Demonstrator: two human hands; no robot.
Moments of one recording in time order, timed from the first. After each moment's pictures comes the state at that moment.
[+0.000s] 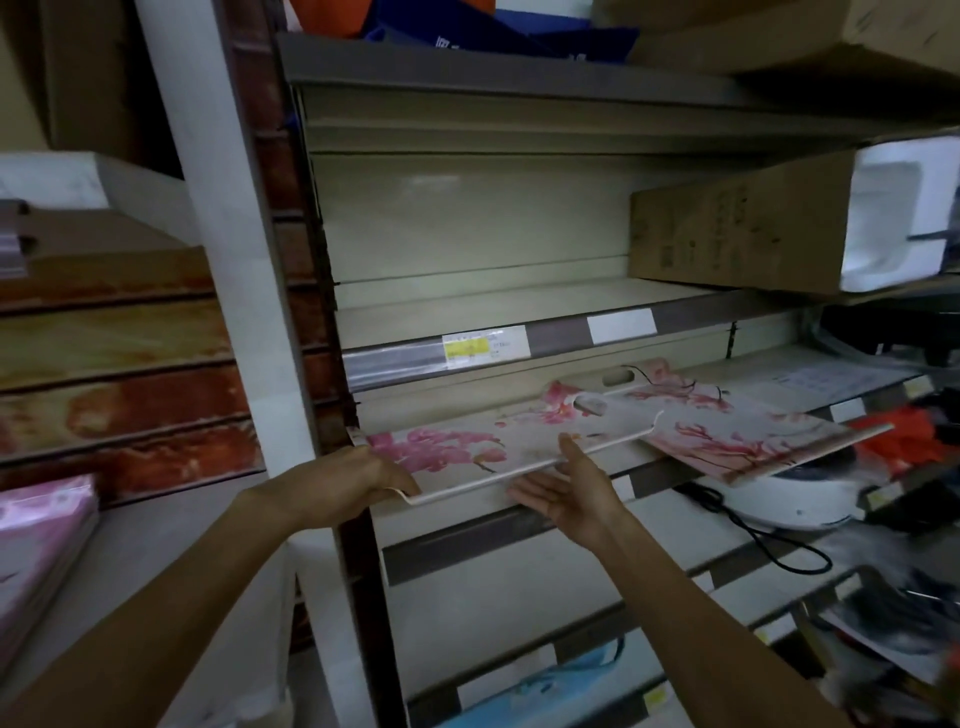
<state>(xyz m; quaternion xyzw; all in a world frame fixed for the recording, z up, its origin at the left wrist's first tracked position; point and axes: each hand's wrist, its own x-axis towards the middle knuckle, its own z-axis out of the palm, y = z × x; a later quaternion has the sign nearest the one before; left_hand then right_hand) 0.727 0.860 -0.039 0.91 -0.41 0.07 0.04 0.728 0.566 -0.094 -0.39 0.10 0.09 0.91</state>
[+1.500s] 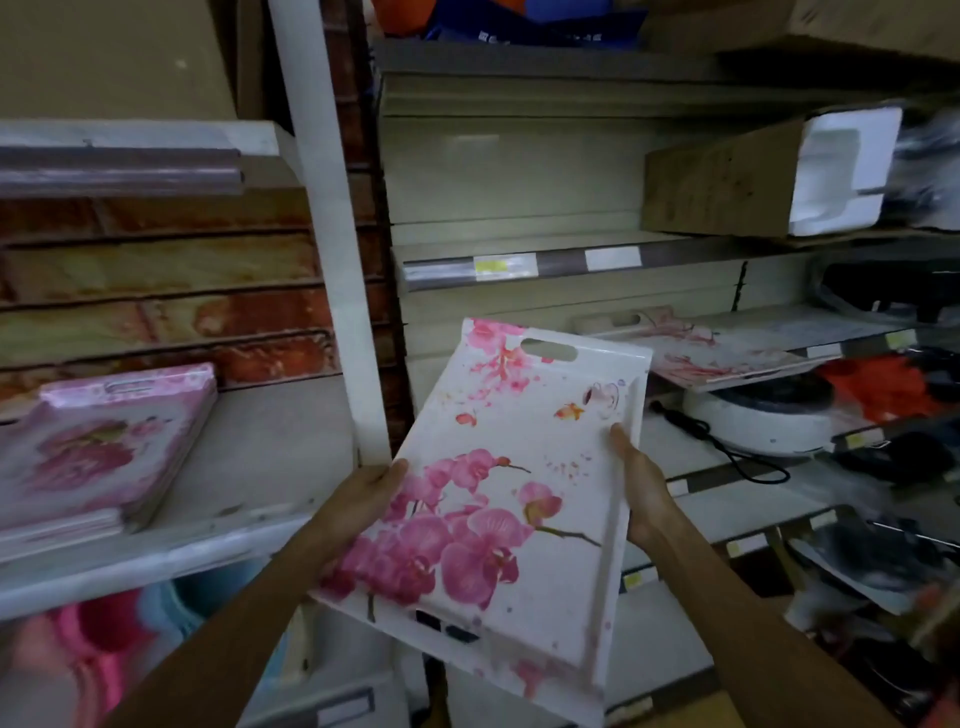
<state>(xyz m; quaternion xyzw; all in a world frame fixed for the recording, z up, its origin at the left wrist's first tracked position) 0.516 0.844 -0.128 0.86 0.05 -0.03 0.51 0.546 0.521 -0.130 -0.52 0.06 0.05 0.85</state>
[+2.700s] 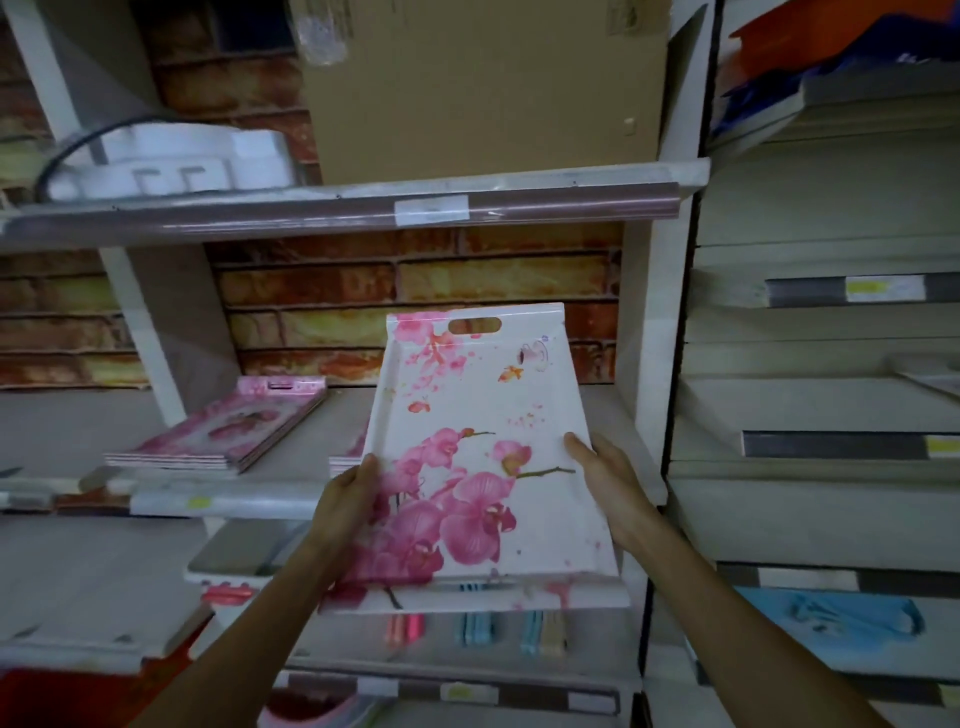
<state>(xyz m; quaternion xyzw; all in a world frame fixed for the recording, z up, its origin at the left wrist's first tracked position) 0.294 1.169 -0.100 0.73 0.25 0.27 0.58 0.433 0.920 -0.090 -0.65 -0.14 0.12 0.74</state>
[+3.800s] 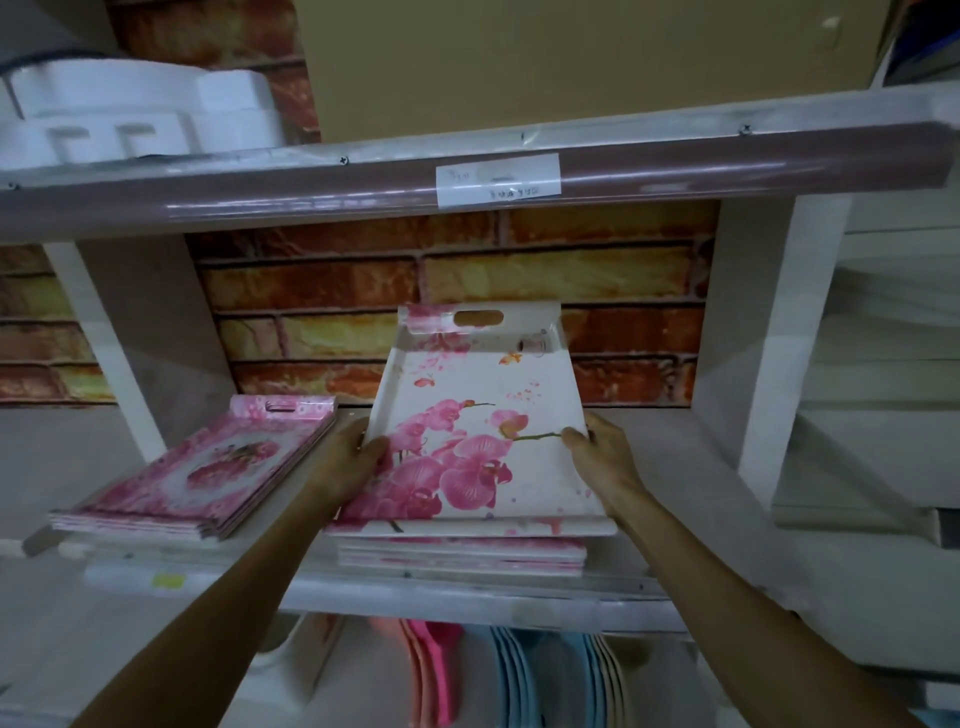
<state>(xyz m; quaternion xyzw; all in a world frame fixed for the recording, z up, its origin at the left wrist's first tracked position) 0.441 1.335 -0.065 0.86 0.21 0.26 0.39 0.589 1.088 -0.091 -0.76 -0.17 0.00 0.63</state>
